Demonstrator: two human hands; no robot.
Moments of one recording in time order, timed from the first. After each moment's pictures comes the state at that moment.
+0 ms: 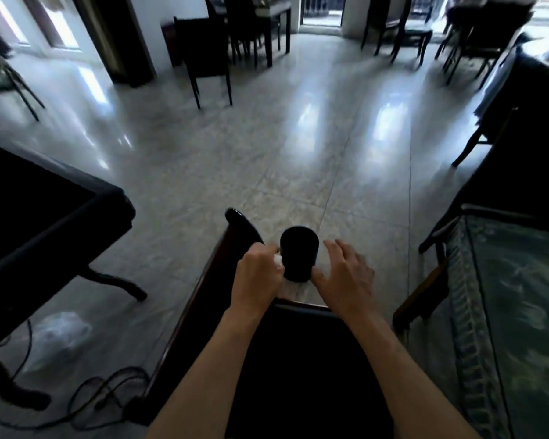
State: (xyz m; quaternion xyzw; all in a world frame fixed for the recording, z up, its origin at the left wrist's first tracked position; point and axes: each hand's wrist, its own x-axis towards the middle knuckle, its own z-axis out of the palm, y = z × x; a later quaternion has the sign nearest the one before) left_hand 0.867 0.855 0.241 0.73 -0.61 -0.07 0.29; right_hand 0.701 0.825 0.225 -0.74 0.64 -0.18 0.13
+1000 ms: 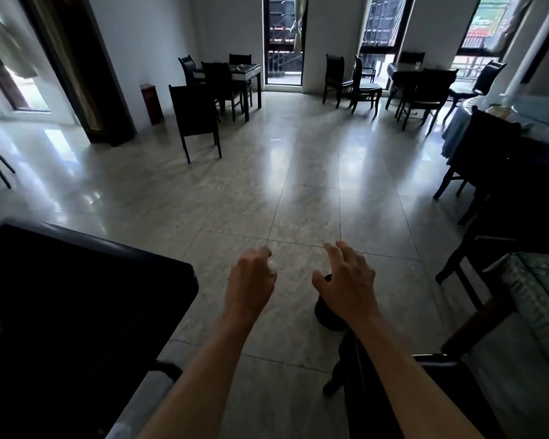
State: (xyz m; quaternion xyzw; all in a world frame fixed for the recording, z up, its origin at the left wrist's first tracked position) left_hand 1.246 0.799 0.337 0.65 -0.68 -0.02 0.33; right_hand 1.061 0.798 0.329 -0.71 0.67 -0.23 0.05
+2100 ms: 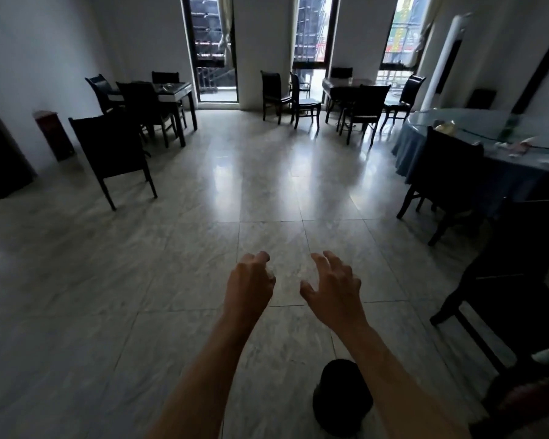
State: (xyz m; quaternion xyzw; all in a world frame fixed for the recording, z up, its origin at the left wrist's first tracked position) left_hand 1.258 0.272 0.344 0.55 -0.76 -0.09 0.34; right_hand 1.093 0.313 0.325 -0.63 0.74 -0.23 0.00
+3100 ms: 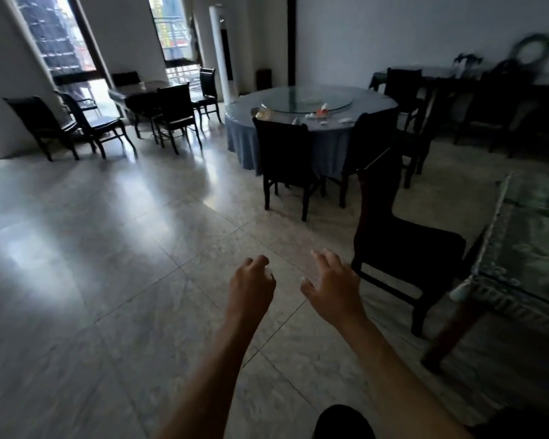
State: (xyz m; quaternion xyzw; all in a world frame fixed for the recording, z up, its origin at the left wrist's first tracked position) left_hand 0.984 -0.050 0.331 0.30 -0.88 -0.23 0.28; right_hand 0.887 0.083 0.312 -0.31 0.92 -0.23 -0.03
